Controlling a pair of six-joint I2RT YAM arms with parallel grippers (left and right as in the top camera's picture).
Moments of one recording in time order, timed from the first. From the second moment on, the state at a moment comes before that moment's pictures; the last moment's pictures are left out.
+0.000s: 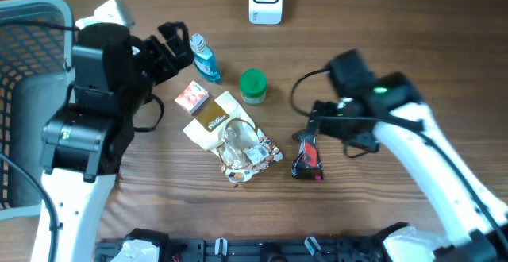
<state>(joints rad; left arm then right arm) -0.21 1.17 1.40 -0.78 -0.06 -0.64 0.46 1.47 1.26 -1.27 0.01 0.72</state>
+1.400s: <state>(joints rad) -0.20 1.17 1.40 -0.93 -0.14 -0.59 0.64 1.86 1.15 -1.02 0.14 0.68</state>
